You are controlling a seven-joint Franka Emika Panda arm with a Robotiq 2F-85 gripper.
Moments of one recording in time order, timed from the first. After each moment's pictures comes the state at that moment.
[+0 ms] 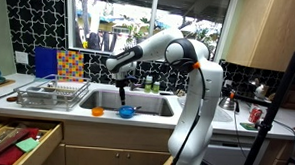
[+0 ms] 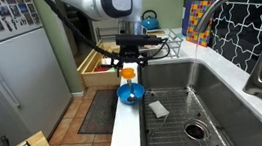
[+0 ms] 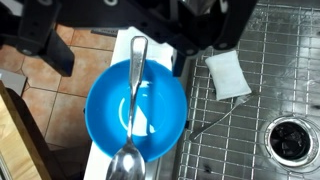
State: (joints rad) arm -0.05 0.01 -0.04 -2.04 -0.08 1.86 -1.01
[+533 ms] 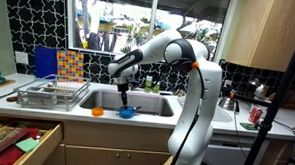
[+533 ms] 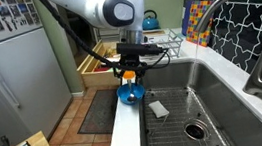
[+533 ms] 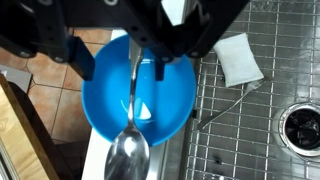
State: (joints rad) arm -0.06 0.02 -0.06 -2.09 -0.08 1.89 -1.02
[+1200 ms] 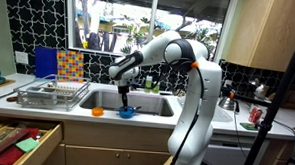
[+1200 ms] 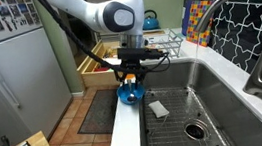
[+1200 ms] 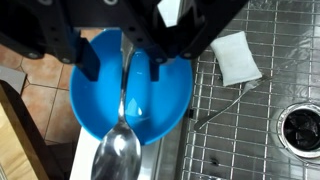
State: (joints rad) arm -0.06 0.02 -0.06 -2.12 -0.08 1.95 -1.03
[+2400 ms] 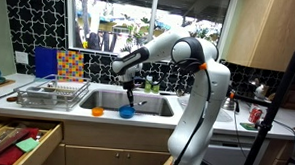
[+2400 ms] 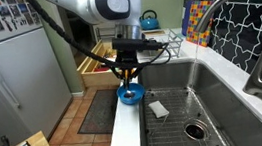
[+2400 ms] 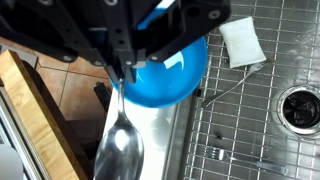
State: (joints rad) arm -0.07 -0.07 -0.07 -2.14 -0.15 1.82 -1.05
